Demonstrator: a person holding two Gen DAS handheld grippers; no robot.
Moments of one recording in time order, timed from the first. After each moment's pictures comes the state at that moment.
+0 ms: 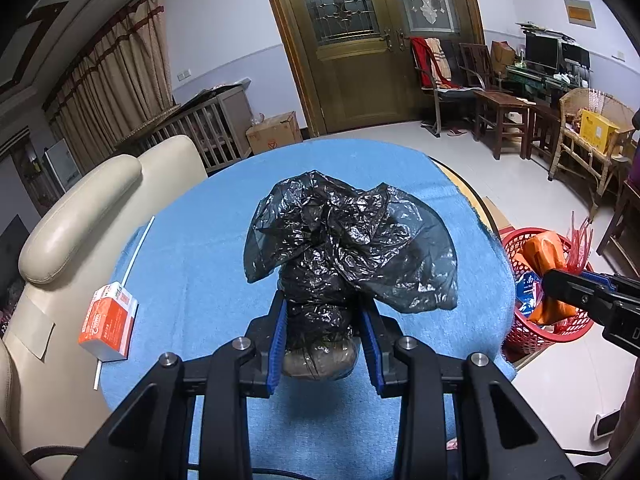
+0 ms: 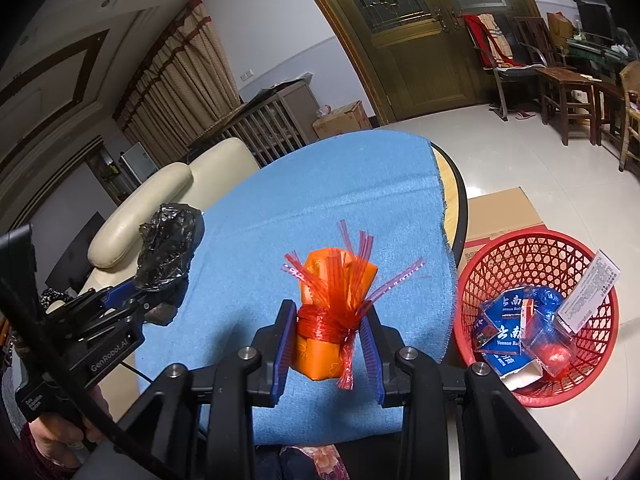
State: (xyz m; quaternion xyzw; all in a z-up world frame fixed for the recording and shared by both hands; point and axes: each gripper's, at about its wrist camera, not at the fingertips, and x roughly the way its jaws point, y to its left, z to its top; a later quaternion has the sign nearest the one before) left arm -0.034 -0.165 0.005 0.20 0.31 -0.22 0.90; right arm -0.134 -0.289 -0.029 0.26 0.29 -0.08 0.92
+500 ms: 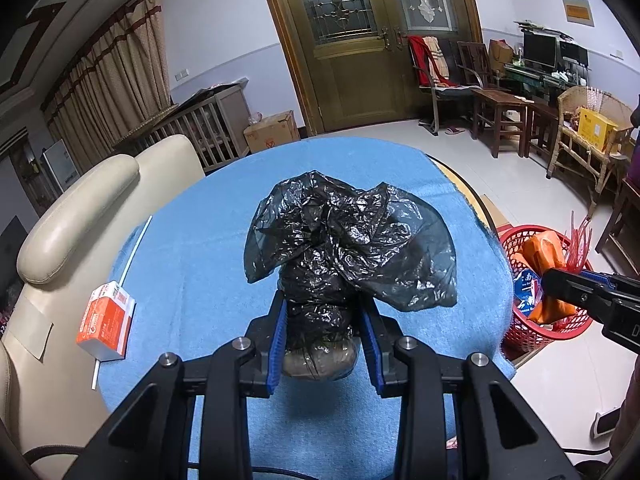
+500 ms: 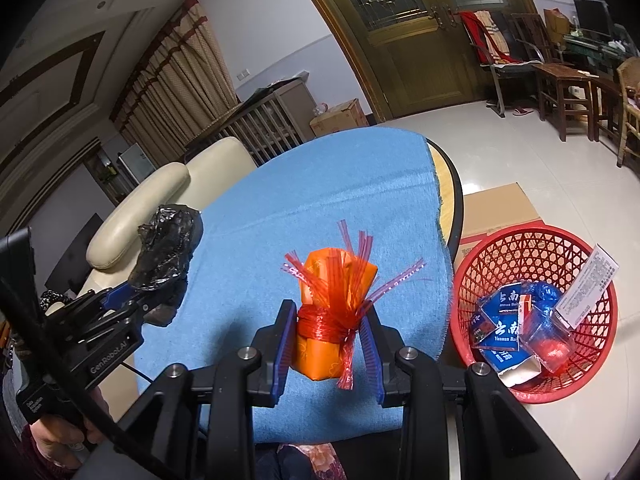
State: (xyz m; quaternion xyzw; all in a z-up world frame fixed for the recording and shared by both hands) left arm -0.030 -0.162 0.001 0.21 0.31 -0.23 0.90; right arm -0.135 -0.291 -0.032 0.27 0.30 -0.08 0.91
